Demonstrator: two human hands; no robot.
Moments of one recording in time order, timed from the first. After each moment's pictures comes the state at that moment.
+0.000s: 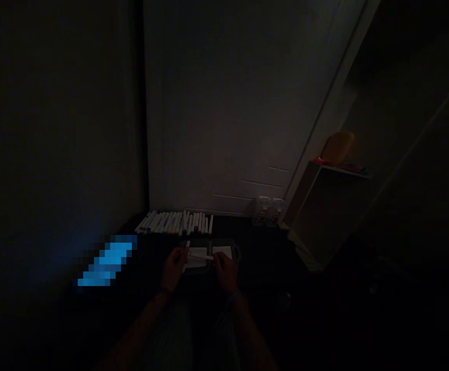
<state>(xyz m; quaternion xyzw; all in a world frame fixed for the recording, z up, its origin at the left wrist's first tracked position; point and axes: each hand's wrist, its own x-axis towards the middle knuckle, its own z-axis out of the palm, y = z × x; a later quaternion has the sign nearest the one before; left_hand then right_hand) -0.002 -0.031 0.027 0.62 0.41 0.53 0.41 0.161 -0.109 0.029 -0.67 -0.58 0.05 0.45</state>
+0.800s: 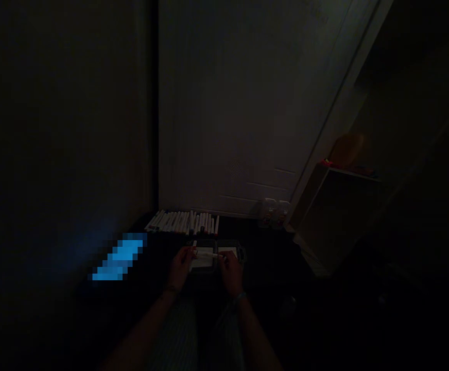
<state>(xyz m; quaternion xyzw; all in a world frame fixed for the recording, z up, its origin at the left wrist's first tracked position) -0.003 -0.033 0.029 0.60 0.41 0.54 0.43 0.158 -0.110 0.034 -0.63 -0.60 0.04 0.49</state>
